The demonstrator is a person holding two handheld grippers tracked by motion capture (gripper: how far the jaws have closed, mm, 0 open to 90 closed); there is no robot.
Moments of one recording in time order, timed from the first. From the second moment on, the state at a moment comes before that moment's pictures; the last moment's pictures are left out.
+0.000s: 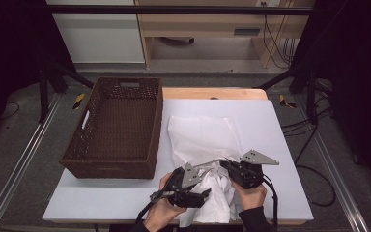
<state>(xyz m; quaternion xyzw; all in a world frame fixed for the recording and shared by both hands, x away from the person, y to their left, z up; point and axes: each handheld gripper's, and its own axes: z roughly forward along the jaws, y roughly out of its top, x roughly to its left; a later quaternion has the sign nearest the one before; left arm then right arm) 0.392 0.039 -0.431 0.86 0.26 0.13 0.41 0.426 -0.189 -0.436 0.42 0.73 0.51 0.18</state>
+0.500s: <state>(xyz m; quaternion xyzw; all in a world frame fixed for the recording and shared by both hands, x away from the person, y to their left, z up) 0.392 0.023 -0.450 0.87 0.26 0.12 0.40 0.428 -0.189 -0.439 0.43 0.73 0.50 0.18</state>
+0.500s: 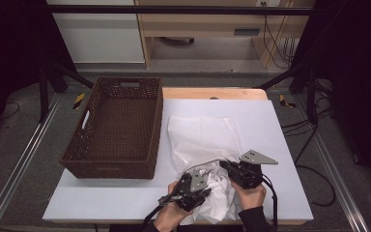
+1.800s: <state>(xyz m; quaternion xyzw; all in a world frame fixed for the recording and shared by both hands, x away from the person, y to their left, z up) 0.402 0.041 -0.440 0.86 0.28 0.13 0.40 0.425 -0.189 -0.438 0.42 0.73 0.50 0.18</state>
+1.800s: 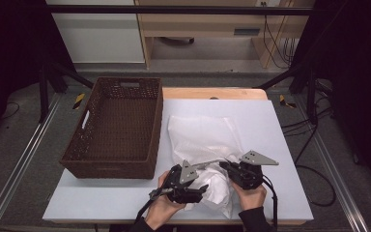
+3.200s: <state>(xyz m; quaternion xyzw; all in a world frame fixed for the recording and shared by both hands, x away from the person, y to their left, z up) 0.426 0.032 -0.445 0.84 0.31 0.16 0.42 0.424 -0.191 -0.436 0.42 0.73 0.51 0.18</state>
